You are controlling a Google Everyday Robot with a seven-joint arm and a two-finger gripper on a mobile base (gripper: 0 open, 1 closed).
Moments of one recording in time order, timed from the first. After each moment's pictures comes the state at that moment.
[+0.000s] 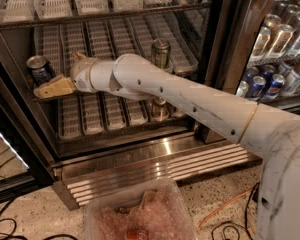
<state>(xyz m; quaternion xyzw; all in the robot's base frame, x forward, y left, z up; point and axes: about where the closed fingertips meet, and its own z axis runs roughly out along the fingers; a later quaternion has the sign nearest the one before) 0.668 0.261 0.866 -0.45 0.61 0.34 0.56</state>
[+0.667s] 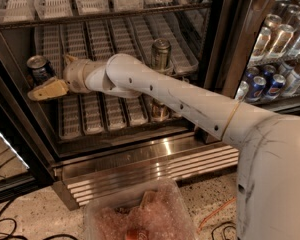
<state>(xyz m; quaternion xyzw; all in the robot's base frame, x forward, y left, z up) 0.674 0.289 0.852 -0.47 0.59 0.37 0.54</state>
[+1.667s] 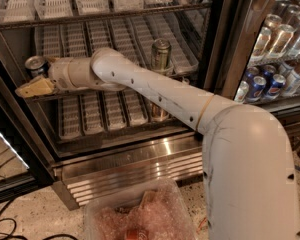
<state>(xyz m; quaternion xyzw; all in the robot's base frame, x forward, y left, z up) 0.679 0.339 0.844 -0.51 0.57 0.39 0.52</state>
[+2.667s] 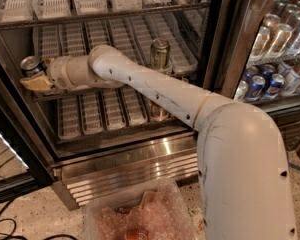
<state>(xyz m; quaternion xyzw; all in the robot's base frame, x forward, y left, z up) 0.676 0.347 0.842 -0.53 0.56 0.38 0.51</state>
